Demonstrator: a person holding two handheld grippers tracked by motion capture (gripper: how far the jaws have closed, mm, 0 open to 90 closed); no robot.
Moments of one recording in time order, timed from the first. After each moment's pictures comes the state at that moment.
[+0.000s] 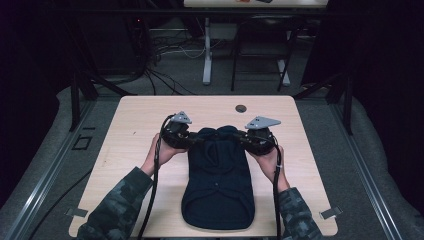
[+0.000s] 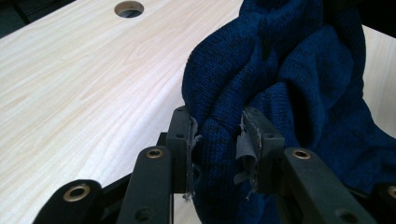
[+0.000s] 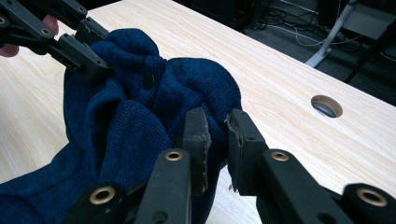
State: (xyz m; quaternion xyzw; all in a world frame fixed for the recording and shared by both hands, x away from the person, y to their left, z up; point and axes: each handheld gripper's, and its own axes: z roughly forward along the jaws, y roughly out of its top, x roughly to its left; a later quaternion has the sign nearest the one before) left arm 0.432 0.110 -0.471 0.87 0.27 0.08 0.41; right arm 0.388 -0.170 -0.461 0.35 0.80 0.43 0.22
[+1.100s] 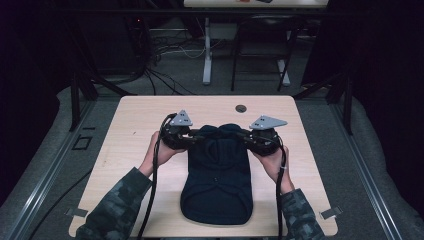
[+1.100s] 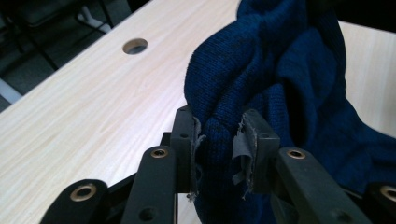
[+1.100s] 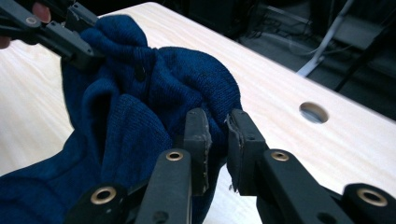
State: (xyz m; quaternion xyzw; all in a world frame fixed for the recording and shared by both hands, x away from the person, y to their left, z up) left arm 0.414 0.106 -0.451 0.87 0.22 0.14 0.42; right arm 0.376 -0.177 -0.447 0.34 0.80 0.43 0.25
